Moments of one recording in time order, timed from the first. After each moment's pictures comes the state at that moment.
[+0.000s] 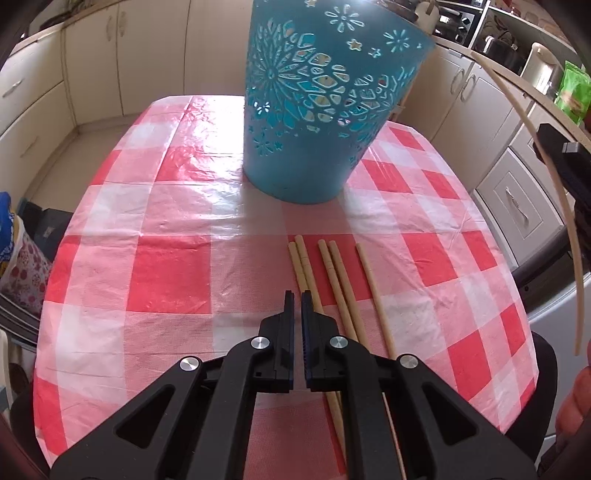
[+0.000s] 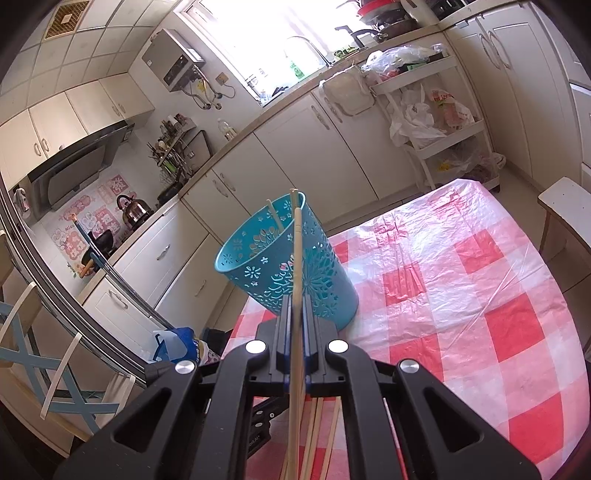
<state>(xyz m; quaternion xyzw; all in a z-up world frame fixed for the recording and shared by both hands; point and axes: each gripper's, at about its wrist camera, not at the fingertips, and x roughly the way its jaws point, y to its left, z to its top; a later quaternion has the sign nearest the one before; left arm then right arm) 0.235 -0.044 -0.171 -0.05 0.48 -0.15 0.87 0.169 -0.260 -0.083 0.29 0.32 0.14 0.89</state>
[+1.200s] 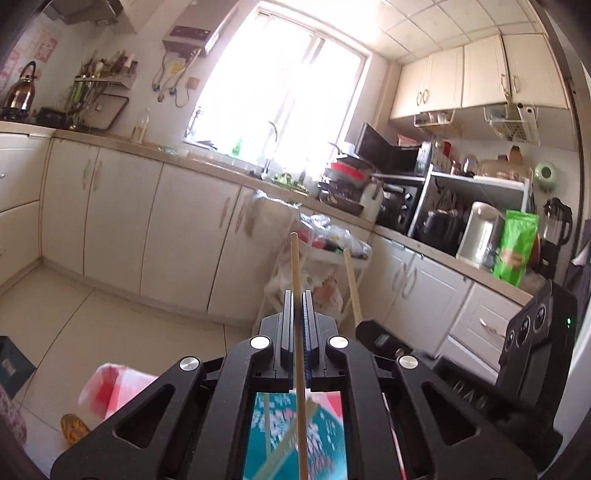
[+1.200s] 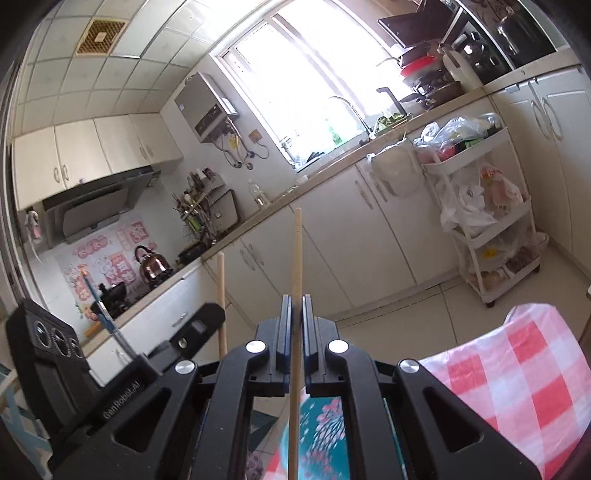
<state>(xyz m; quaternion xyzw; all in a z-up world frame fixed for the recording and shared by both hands) 0.350 -0.016 0.039 -0.15 0.13 -0.21 0.96 0.311 -0.210 0.004 0.28 0.19 0.14 0.93</state>
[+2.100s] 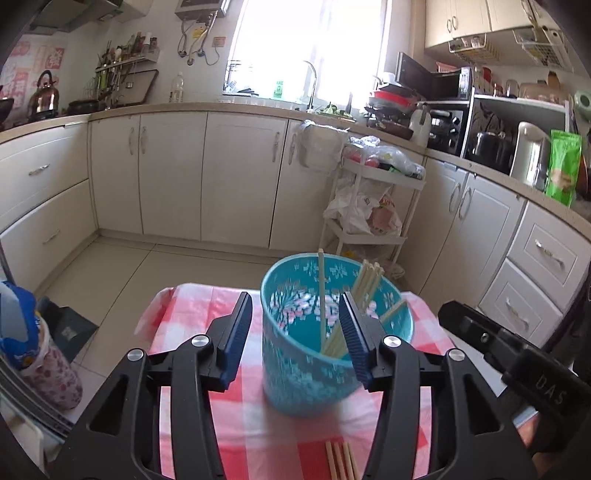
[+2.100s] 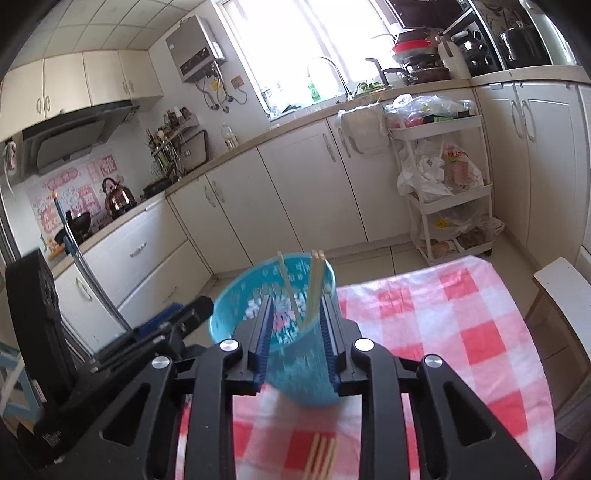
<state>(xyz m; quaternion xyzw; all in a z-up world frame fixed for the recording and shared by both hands) 0.281 -0.032 -0.037 -0.06 0.25 -0.11 0.96 0.222 -0.221 -0.043 0.19 0.29 0.11 0.93</state>
